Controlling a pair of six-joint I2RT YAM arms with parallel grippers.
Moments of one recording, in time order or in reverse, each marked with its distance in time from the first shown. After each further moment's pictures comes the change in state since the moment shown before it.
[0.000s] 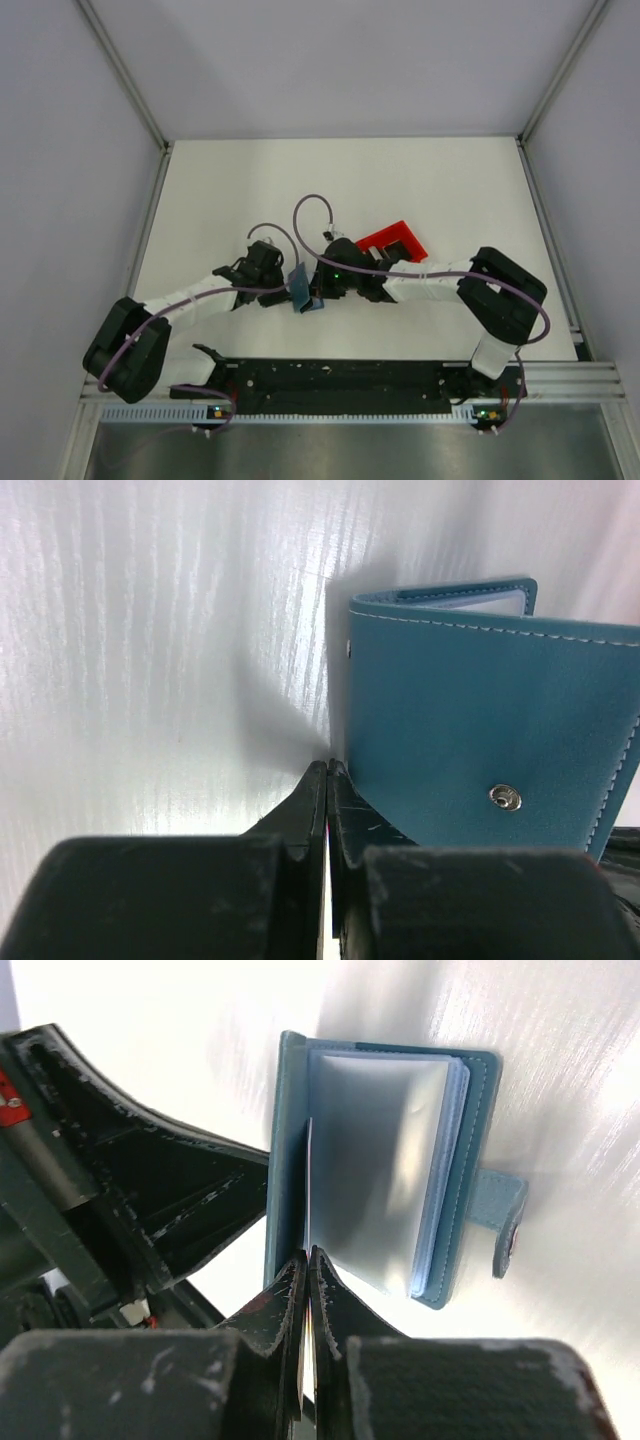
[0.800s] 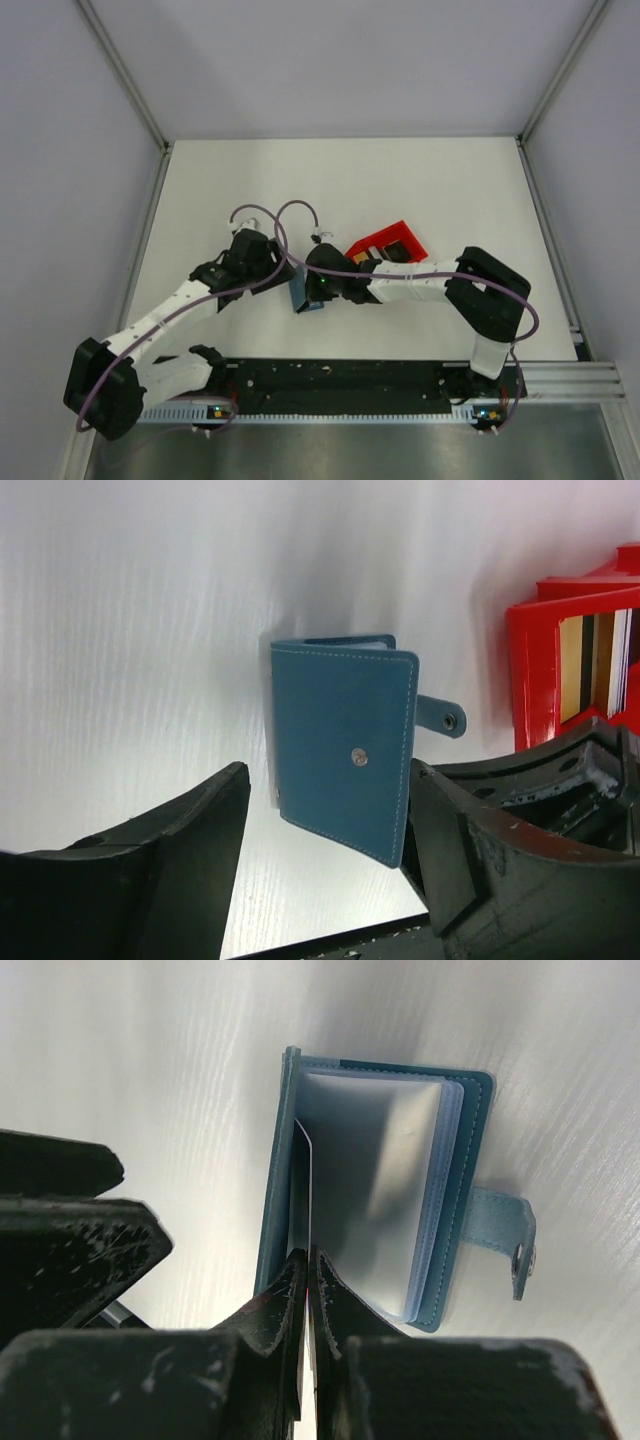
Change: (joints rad) left arm 0.010 -0.249 0.098 -0.151 -0.076 -0.038; right arm 0.078 0.084 0.148 -0.175 0.188 -0.060
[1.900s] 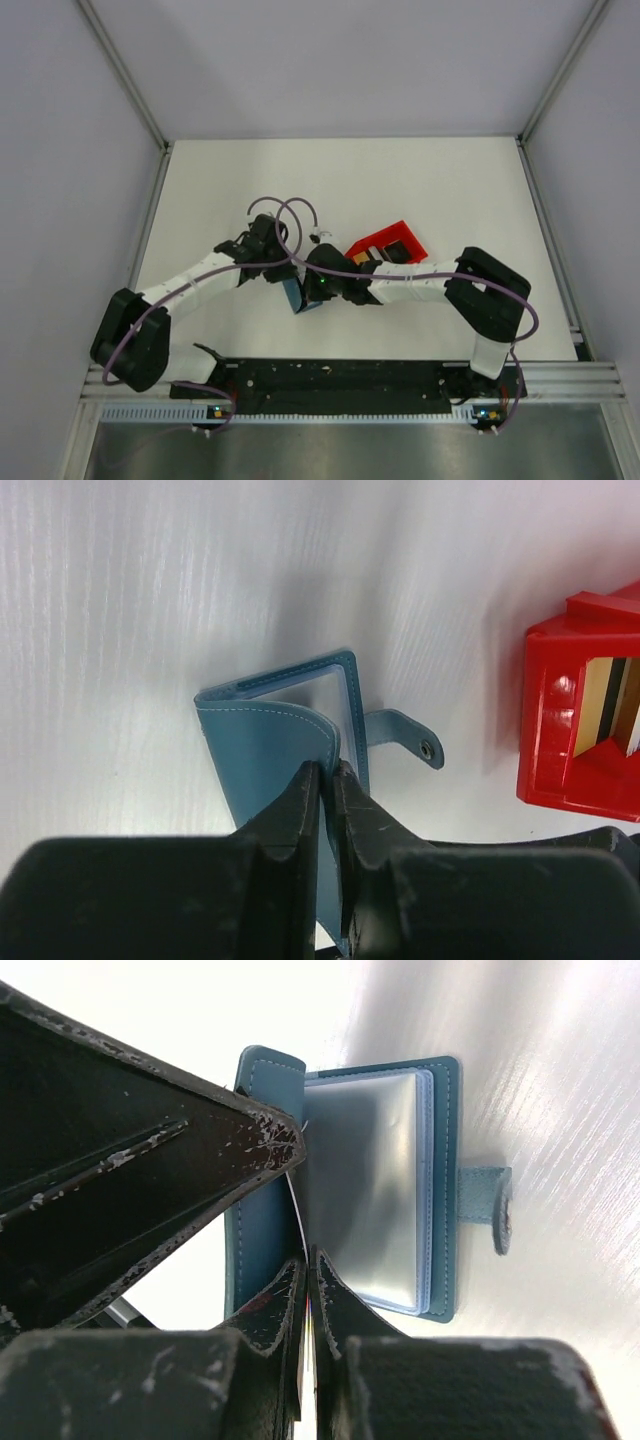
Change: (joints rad) left arm 0.007 0.322 0.146 0.030 0.065 -0.040; right arm 0.000 0.000 -0.020 0.055 -0.005 -0.016
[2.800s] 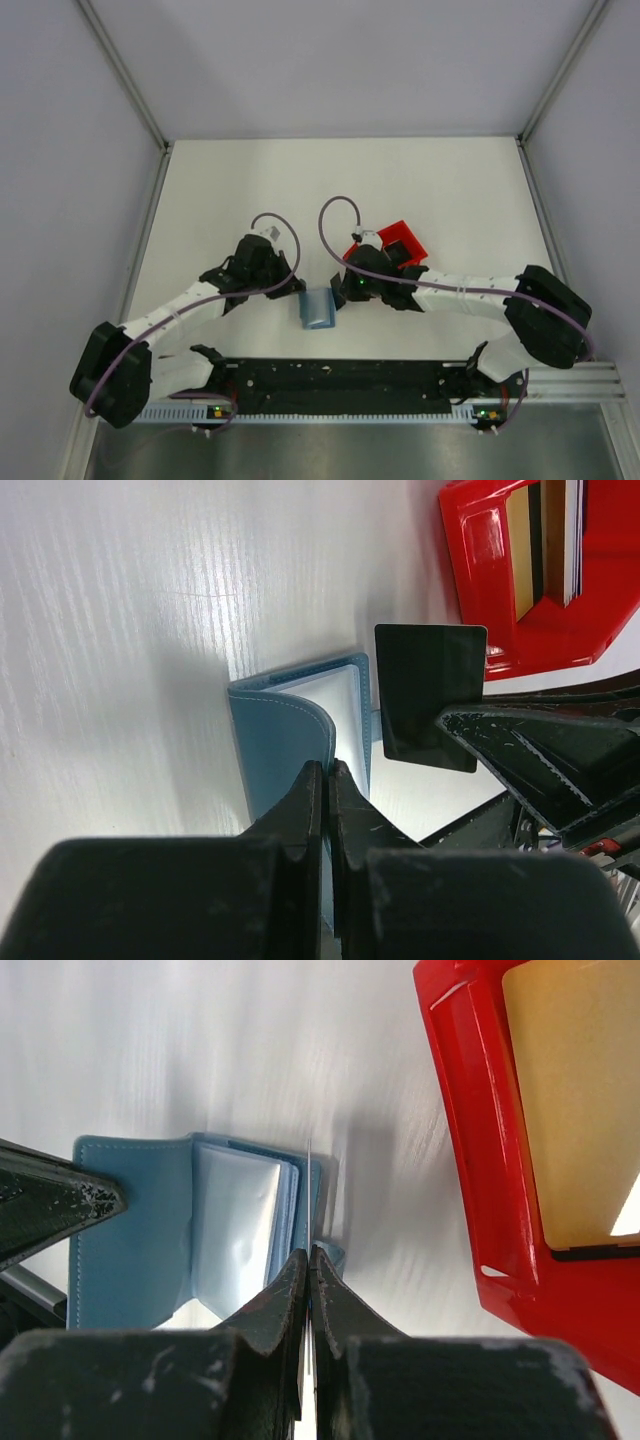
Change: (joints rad) left arm 0.000 -0.217 -0.239 0.199 0.243 0.086; right arm -0.090 -0.314 -0.250 -0.090 0.076 -0.035
